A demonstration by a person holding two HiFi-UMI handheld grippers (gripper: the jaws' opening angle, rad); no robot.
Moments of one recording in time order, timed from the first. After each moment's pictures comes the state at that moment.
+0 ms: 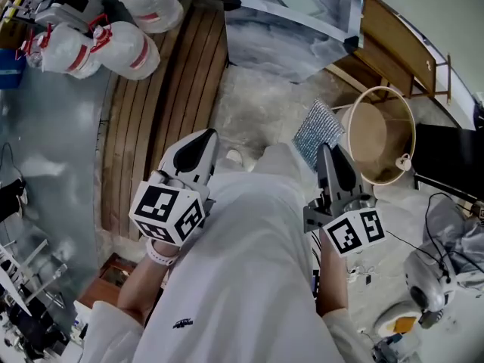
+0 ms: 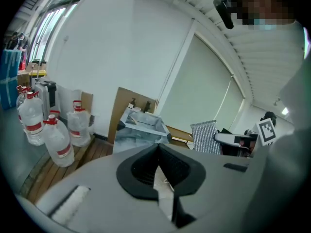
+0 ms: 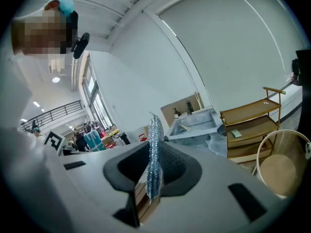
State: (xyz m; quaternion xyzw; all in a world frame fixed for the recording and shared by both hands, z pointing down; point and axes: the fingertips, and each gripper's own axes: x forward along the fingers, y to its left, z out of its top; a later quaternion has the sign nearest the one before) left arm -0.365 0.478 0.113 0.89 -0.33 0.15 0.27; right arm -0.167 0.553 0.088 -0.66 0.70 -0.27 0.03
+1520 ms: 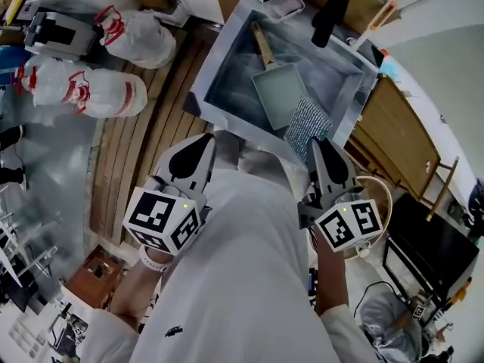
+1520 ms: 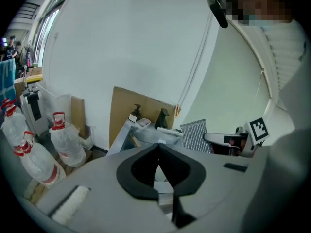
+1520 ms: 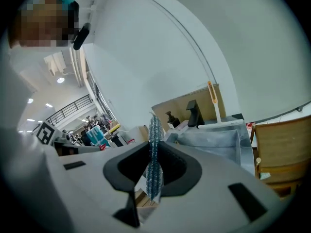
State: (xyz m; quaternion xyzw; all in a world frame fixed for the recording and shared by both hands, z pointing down) left arm -0.104 0.084 0.122 0.85 -0.41 0.19 0.29; right arm 0.086 0.101 0.130 -0.56 0.76 -0.32 -0.01
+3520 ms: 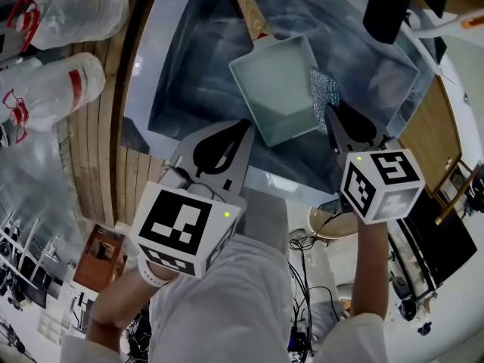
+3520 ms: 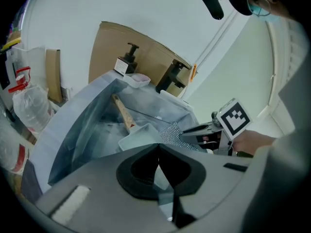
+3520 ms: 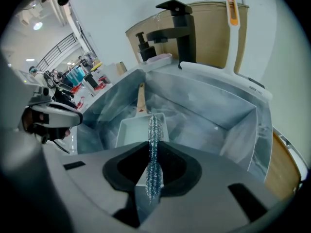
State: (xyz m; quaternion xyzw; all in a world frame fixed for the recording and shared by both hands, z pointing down) left arm 0.012 -0.002 0.348 0.81 -0.31 0.28 0.41; right arm 0.153 -0.003 0.404 -0.47 0.70 -0.41 -0.35
